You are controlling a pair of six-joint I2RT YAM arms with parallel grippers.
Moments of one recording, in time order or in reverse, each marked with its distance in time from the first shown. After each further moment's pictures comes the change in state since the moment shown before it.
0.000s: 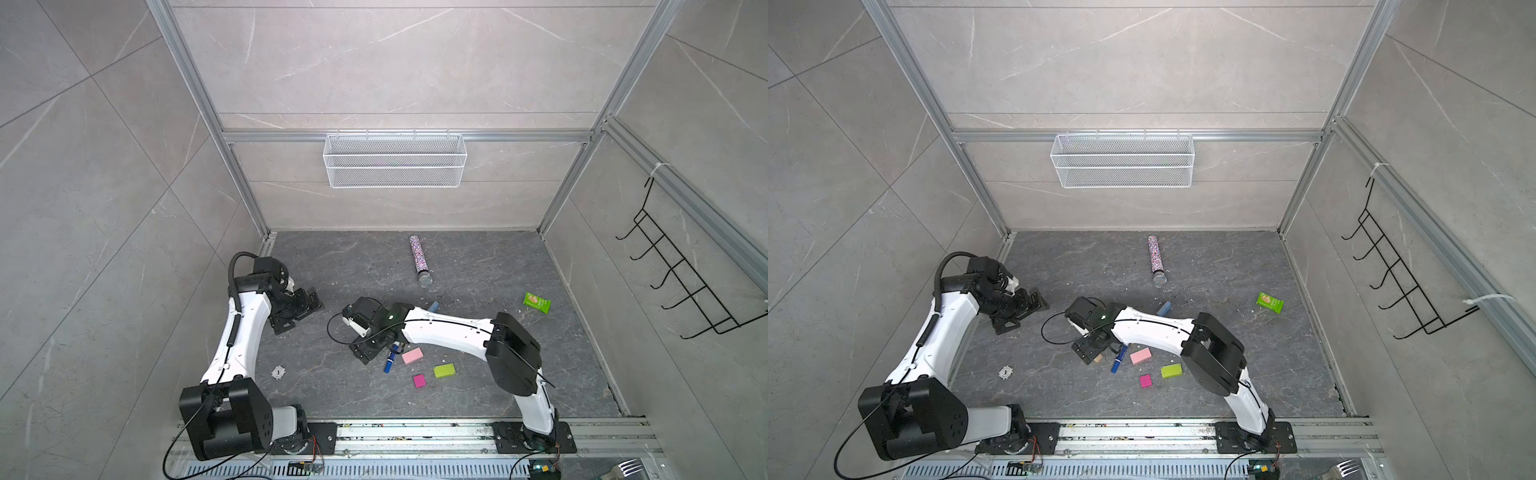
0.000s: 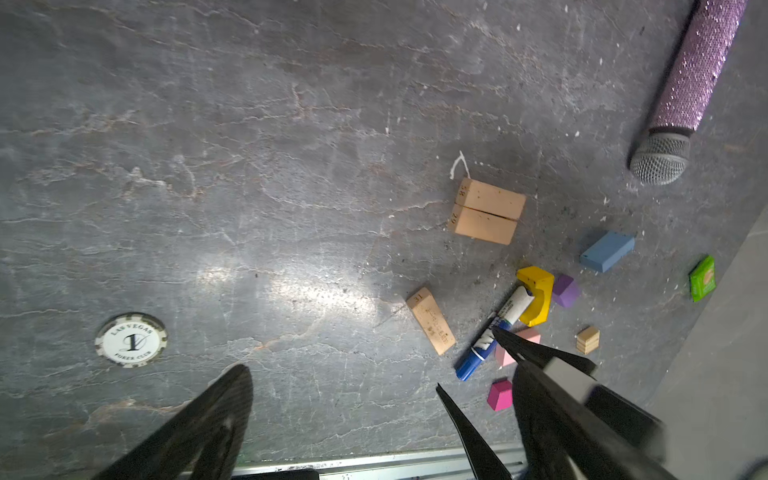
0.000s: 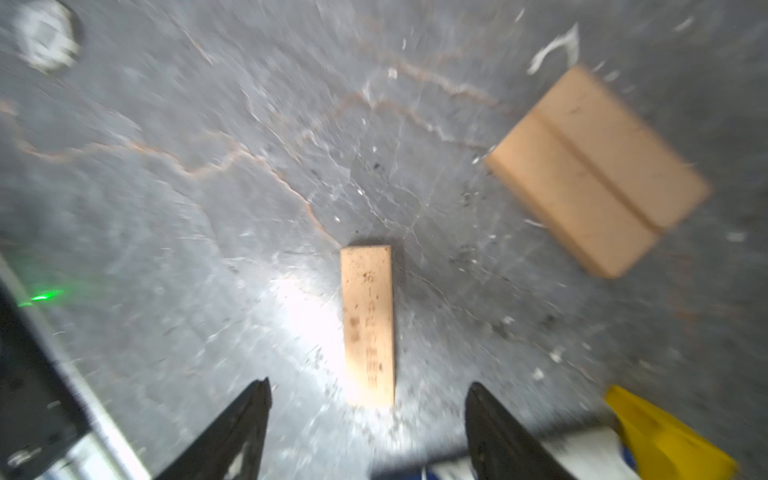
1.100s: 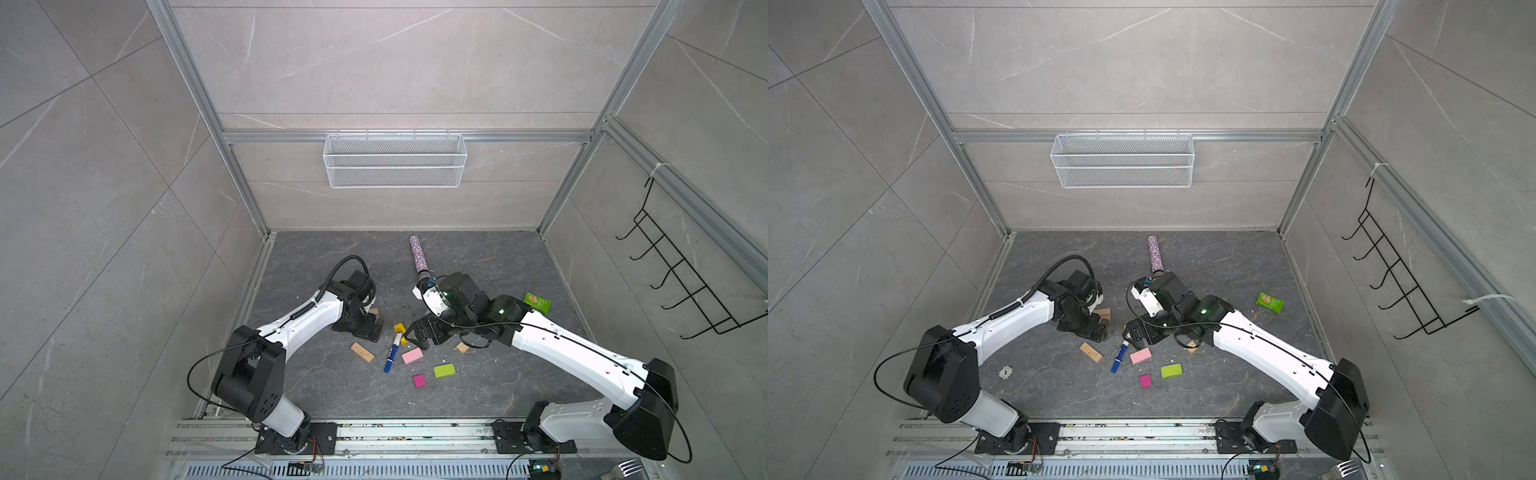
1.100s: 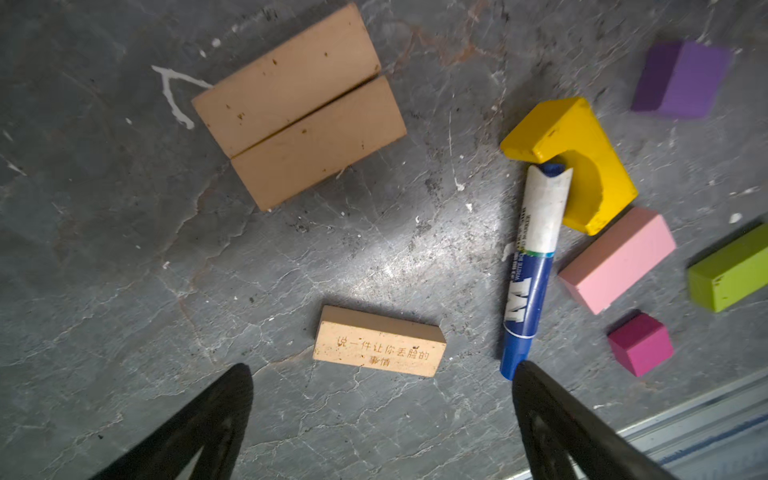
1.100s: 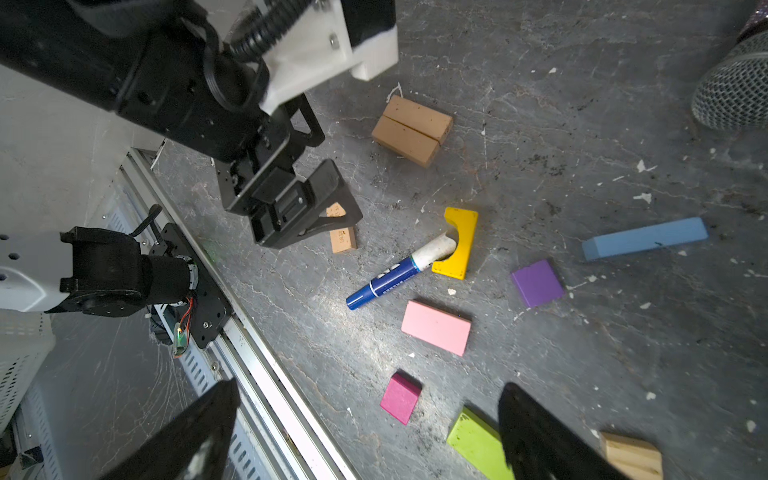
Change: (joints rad) left arm -0.629 0.232 -0.100 0.247 -0.231 0.146; right arm -0.267 -0.682 -0.472 0.003 -0.233 0.076
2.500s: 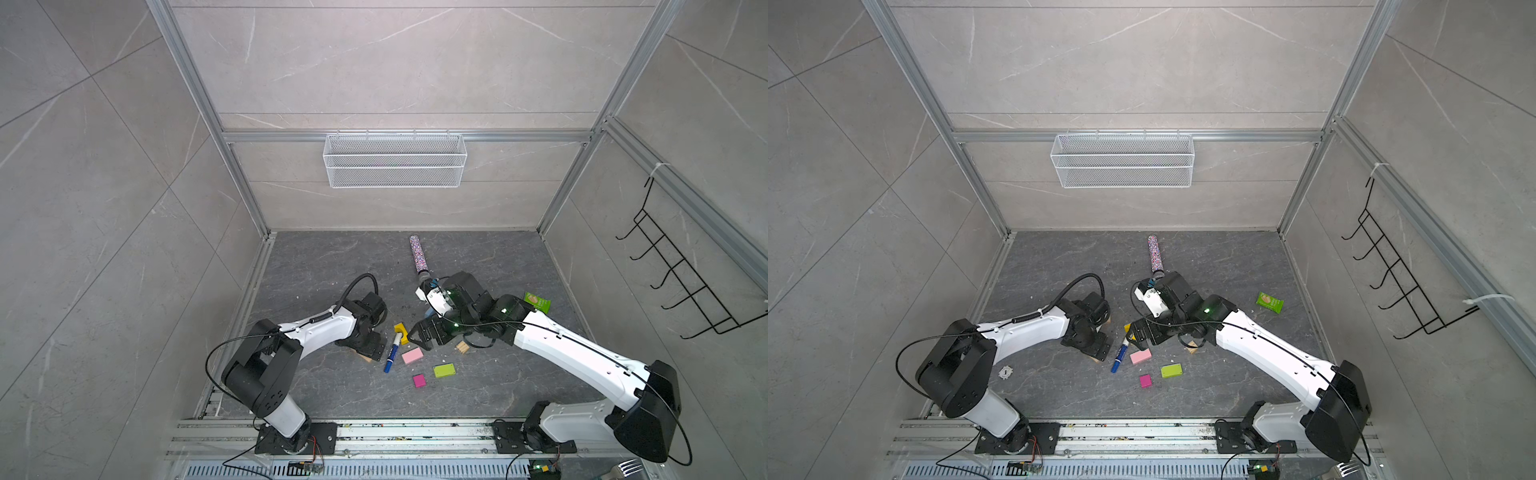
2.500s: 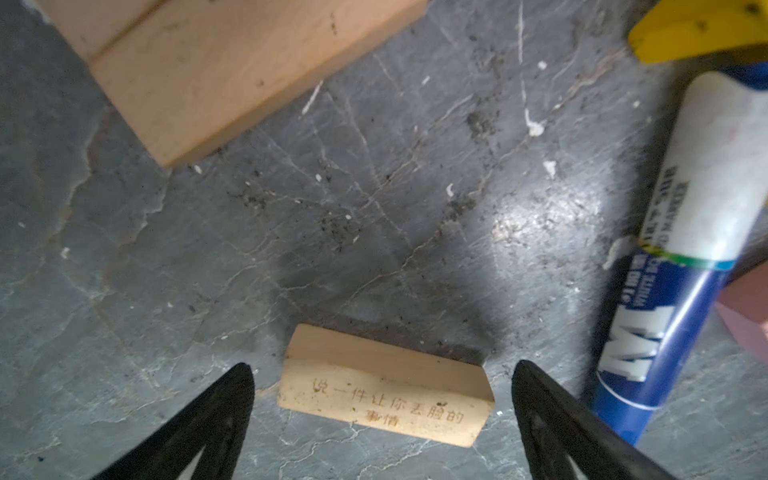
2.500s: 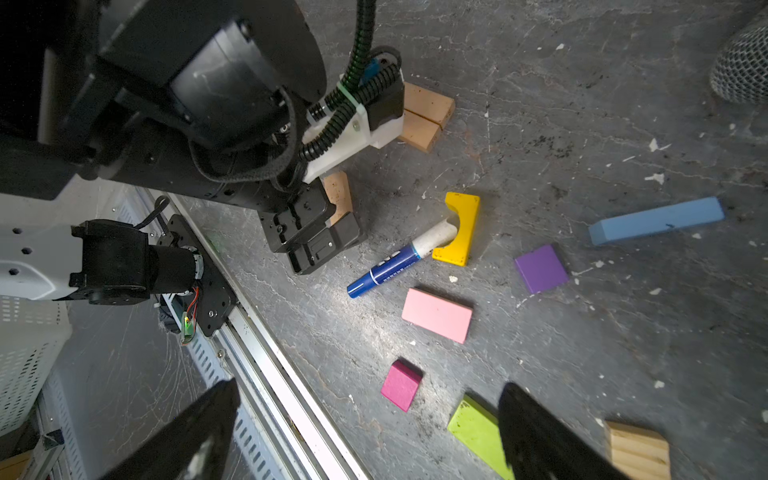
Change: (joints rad) left arm -0.111 0.045 -0.144 0.118 -0.142 -0.099; right arm -0.030 -0.012 -0.017 -0.014 -0.049 -0.012
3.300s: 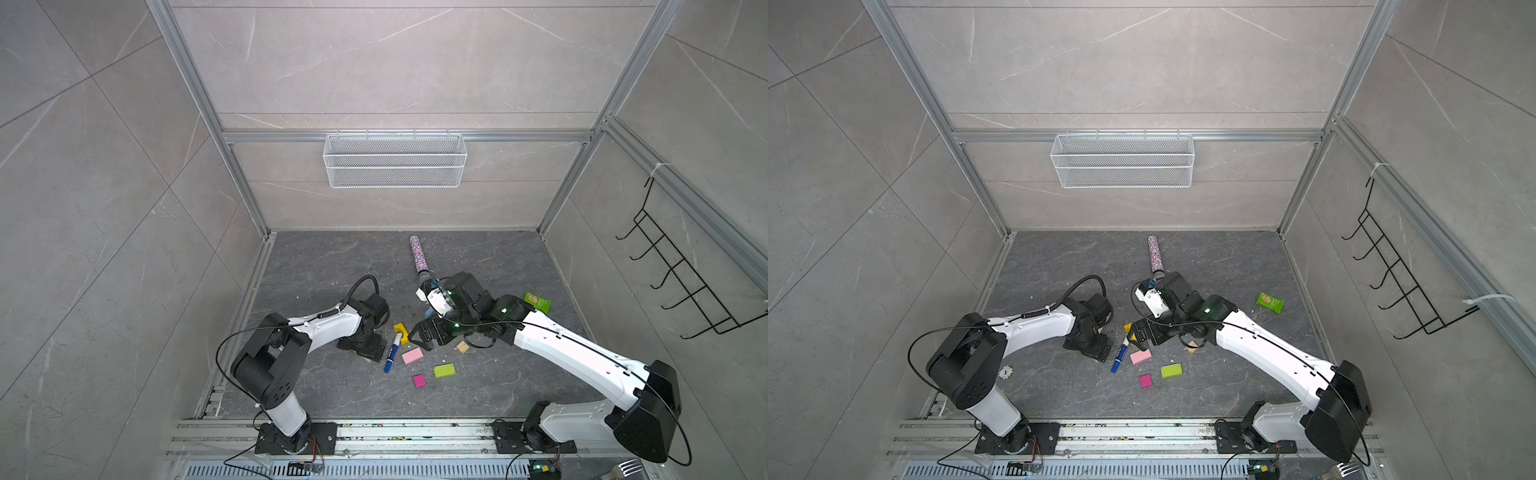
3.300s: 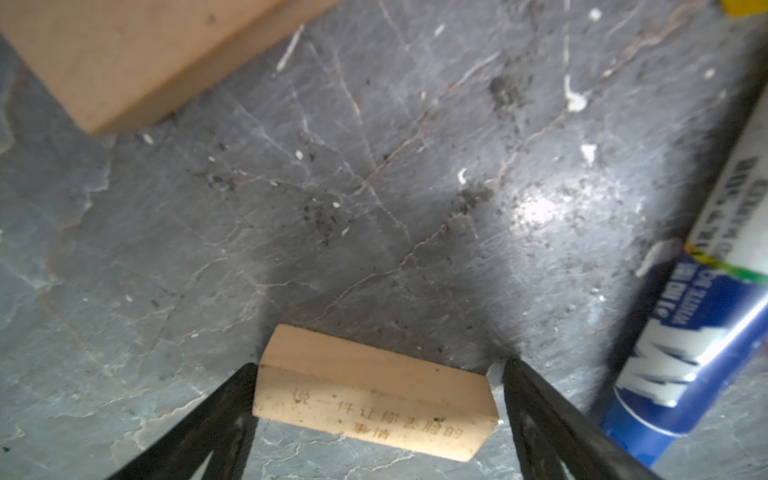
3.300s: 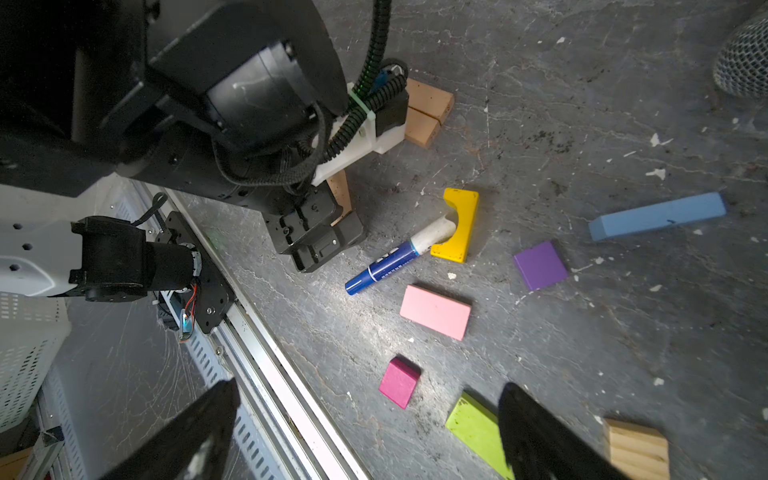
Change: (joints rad) left arm -0.009 0.074 0.049 -0.057 0.009 -0.051; right arm -0.007 0.000 -0.010 -0.006 -0.007 -0.007
